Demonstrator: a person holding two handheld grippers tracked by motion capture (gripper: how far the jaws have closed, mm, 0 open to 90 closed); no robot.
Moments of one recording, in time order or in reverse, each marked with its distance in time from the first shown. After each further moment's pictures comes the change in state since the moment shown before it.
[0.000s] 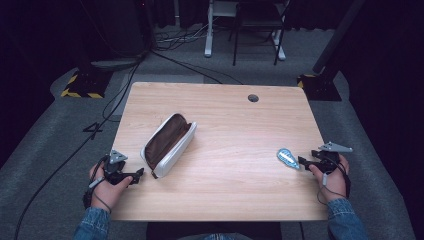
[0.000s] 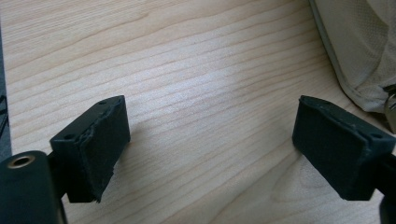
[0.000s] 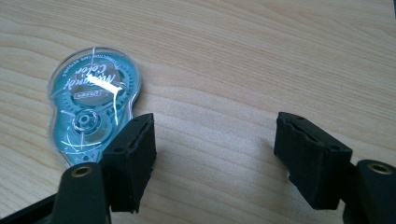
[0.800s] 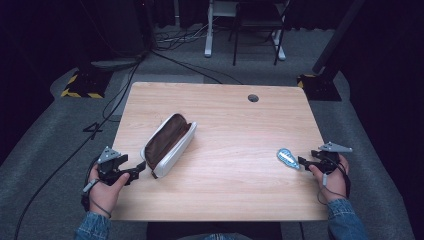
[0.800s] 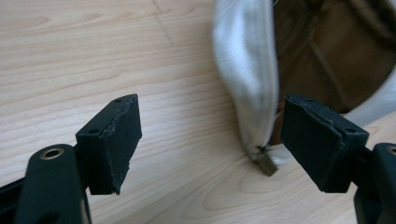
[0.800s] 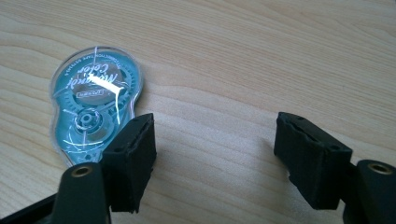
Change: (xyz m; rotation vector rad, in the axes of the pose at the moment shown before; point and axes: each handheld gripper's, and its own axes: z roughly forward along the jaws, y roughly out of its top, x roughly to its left) left arm -0.021 0.019 -0.041 -0.169 -0.130 -0.128; right arm 0.001 0.000 0.000 -0.001 0.005 -0.001
